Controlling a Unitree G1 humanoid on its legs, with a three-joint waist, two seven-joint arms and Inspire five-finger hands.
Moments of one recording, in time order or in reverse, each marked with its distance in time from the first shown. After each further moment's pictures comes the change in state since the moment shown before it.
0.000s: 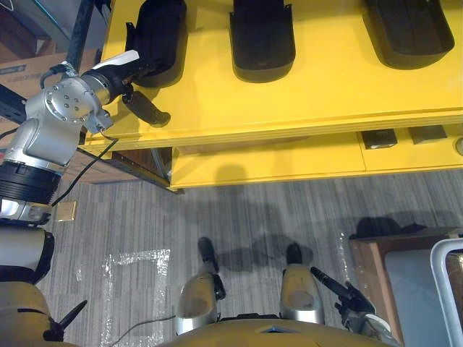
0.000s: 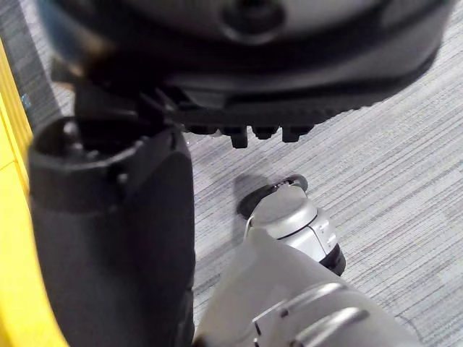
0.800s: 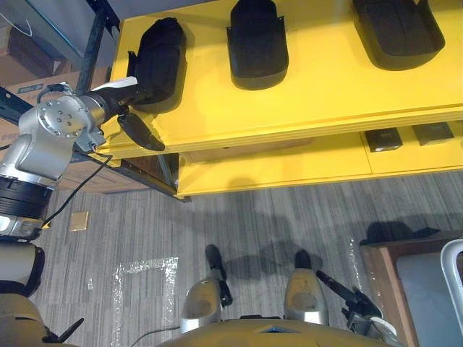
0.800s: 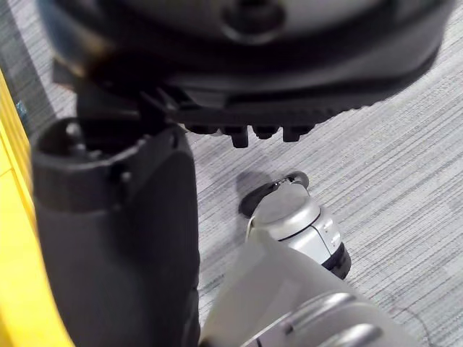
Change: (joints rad) left arm 0.112 0.051 0.041 -0.048 -0.034 0.025 -0.019; right arm 0.001 -0.001 -0.064 0.013 -0.040 0.011 -0.004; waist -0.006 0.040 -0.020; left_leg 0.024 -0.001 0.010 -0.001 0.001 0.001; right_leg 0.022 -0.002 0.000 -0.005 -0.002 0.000
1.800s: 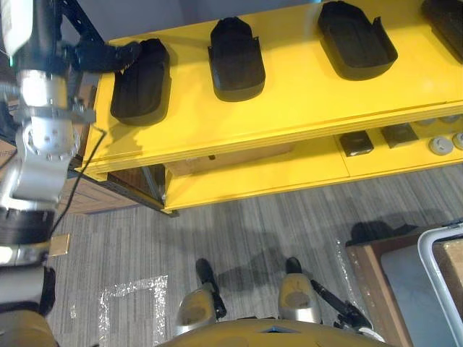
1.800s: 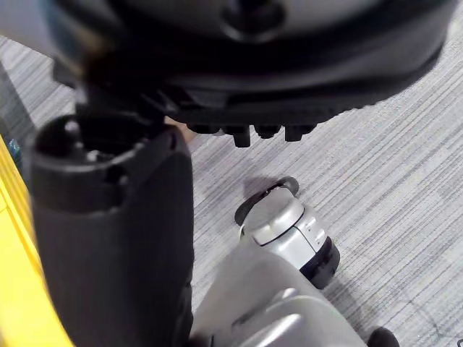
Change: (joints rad) left arm 0.403 -0.231 0.375 -0.274 0.091 -0.302 0.960; right arm 0.019 0.083 -0.012 0.093 -0.030 -0.060 -0.030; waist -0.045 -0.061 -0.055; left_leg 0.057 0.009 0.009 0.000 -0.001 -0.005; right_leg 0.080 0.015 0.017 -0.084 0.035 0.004
